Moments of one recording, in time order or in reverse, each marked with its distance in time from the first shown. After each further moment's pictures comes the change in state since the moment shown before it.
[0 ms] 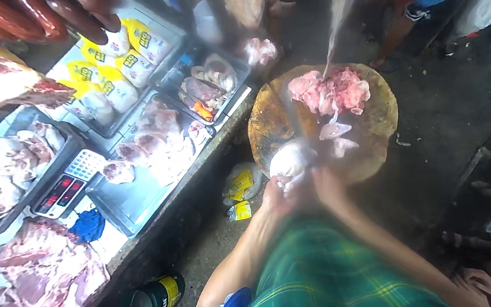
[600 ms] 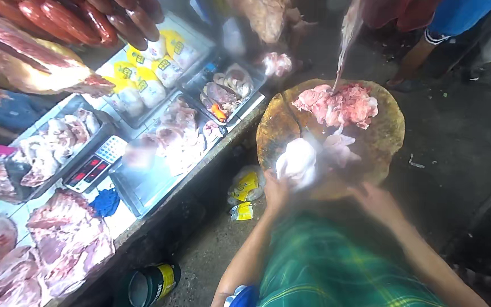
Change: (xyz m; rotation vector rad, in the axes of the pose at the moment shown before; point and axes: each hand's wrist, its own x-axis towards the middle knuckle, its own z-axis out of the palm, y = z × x) left_hand 0.046 -0.019 -0.015 1.284 0.729 0.591; right_hand 0.019 0.093 -0.118 -0.176 -0.417 0.055
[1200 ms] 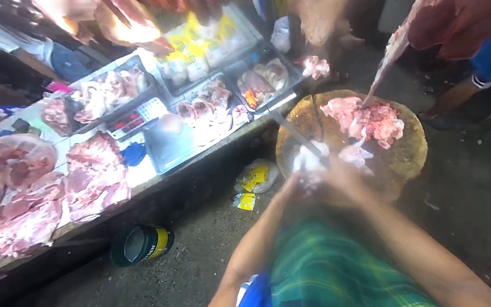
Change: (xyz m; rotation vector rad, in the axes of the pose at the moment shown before) left_hand -0.010 -0.008 0.026 -0.897 -0.592 -0.226; right_hand 0.077 -0.112 0.014 -0.236 -0.006 -0.320
